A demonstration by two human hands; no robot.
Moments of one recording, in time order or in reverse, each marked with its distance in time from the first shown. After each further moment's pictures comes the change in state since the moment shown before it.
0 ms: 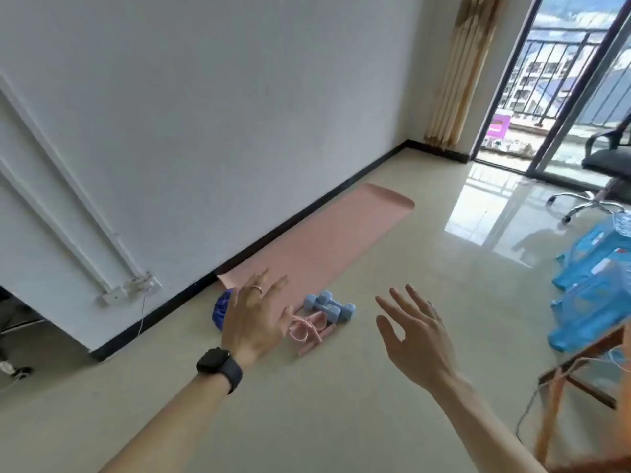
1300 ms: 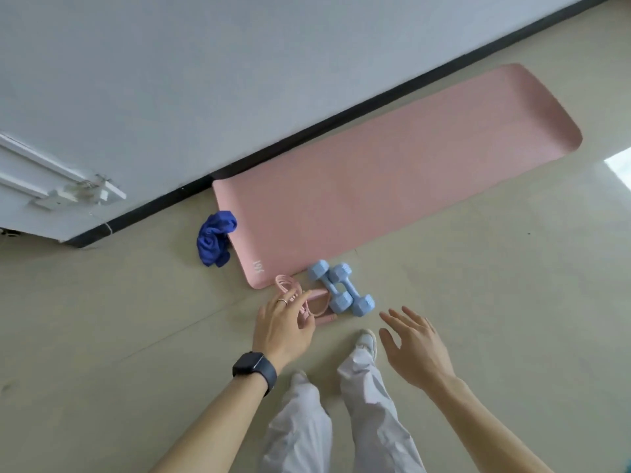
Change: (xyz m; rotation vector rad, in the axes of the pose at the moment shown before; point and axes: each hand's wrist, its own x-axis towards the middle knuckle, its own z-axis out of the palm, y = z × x) left_hand 0.455 -0.065 0.375 -0.202 -0.528 -0.673; right_hand 0.512 0.291 0.362 -0.120 -0.922 -0.056
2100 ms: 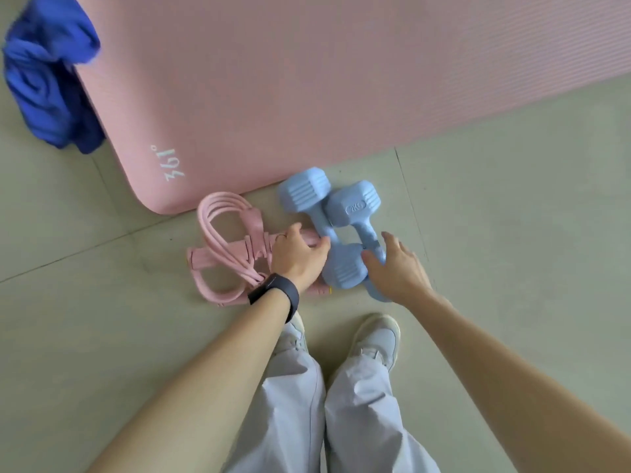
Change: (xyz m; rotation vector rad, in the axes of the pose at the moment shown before) left_hand 0.369 -0.143 0.406 -0.535 -0.149 -0.661; right_hand 0.391 0.138 0.379 0.198 -0.452 0.333
